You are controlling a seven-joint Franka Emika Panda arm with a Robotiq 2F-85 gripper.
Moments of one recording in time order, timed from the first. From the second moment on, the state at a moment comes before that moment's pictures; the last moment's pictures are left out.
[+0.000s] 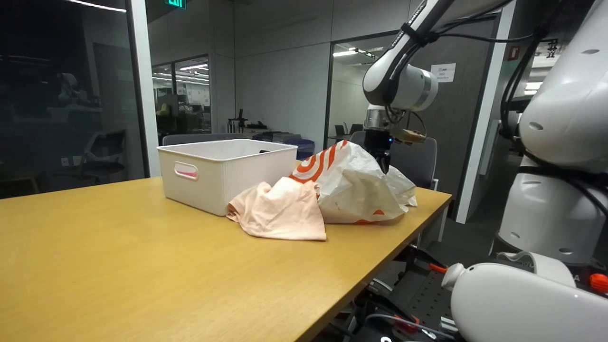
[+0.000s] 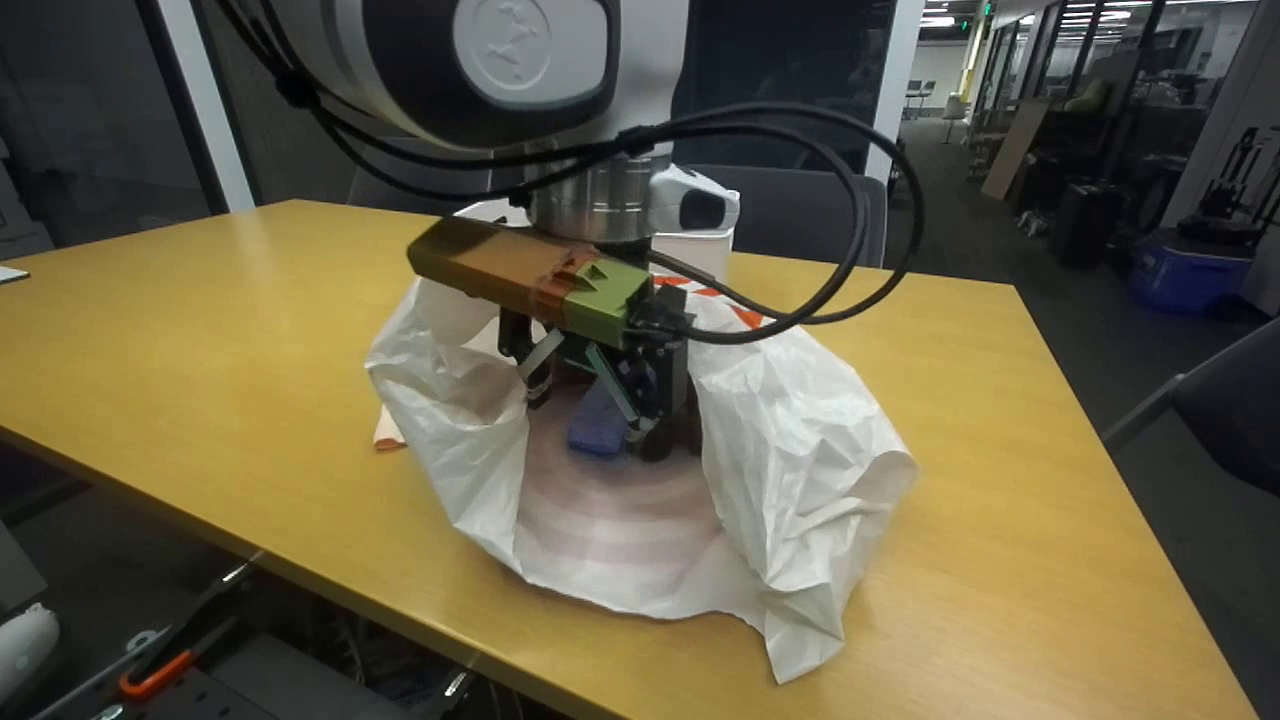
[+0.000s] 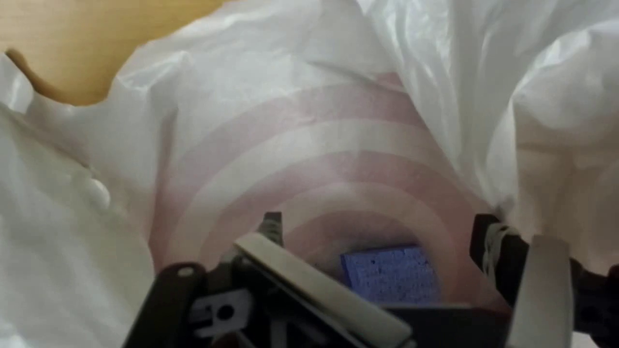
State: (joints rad) arm -0.11 -0.23 -0.23 -2.74 0.07 2.52 -0.35
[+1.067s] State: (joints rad) arm -0.07 0.06 -0.20 -2.59 0.47 2.44 -0.84
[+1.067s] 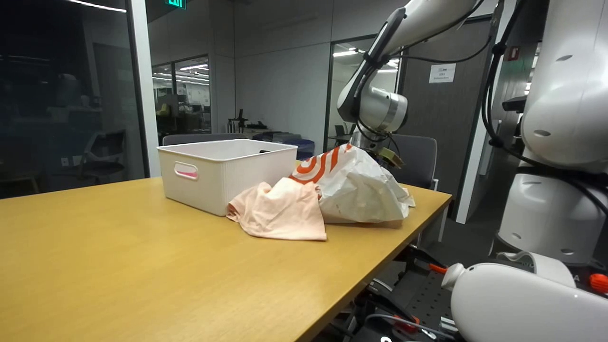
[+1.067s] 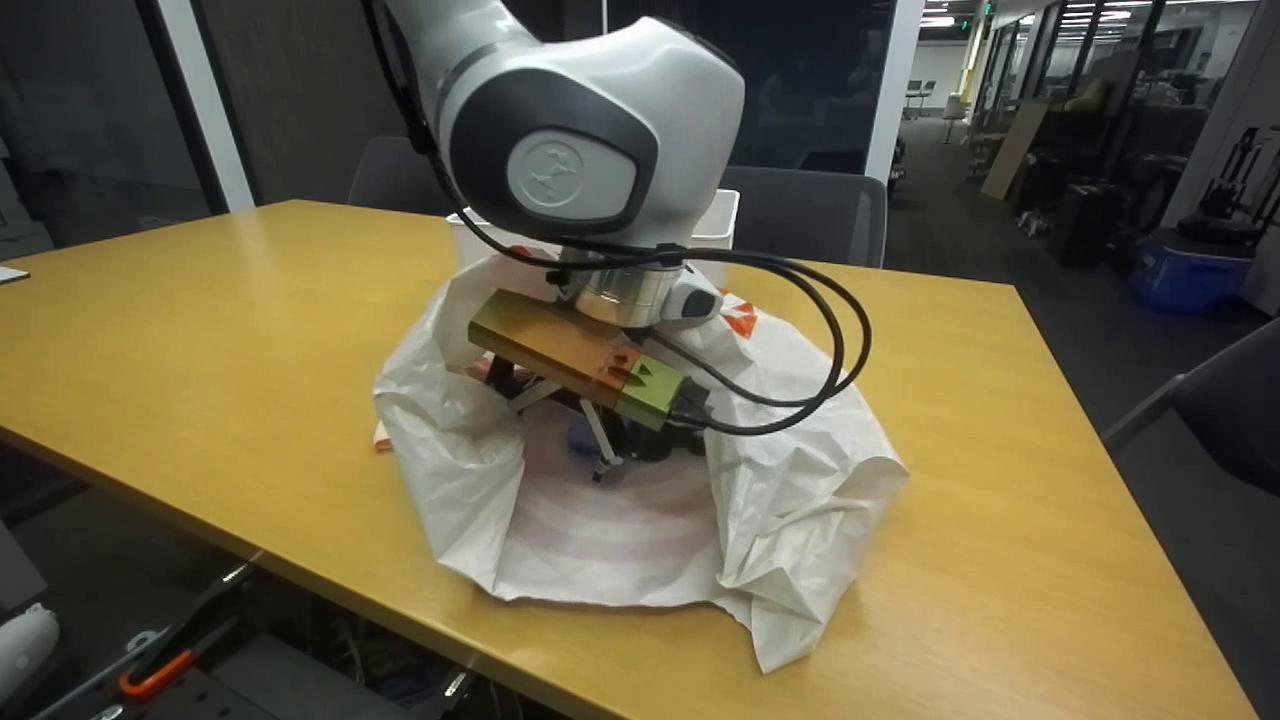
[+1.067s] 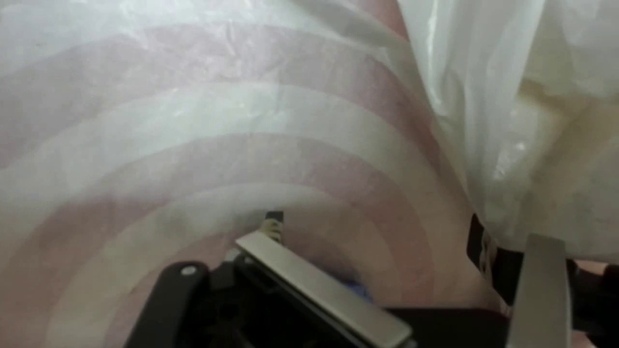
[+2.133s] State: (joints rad) arm -0.13 0.03 -0.17 -2.56 0.11 2.26 -0.54
